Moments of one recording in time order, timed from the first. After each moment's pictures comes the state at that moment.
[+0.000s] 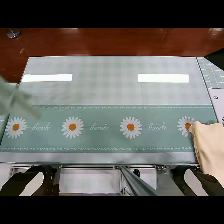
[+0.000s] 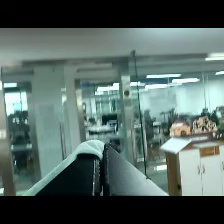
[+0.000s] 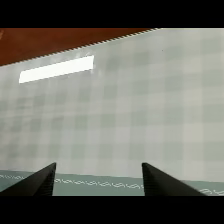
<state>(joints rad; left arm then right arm) 0.08 -0.91 2.01 1.00 -0.63 -1.19 -0.36 -0.87 1.30 -0.89 1.29 1.40</state>
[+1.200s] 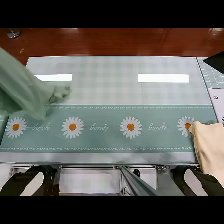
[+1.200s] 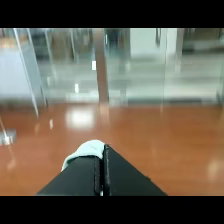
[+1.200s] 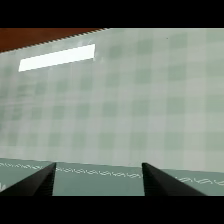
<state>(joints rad) 0.08 -0.89 1.83 1.62 -0.92 -1.54 -0.36 -0.87 1.31 -0.90 1.34 1.40</state>
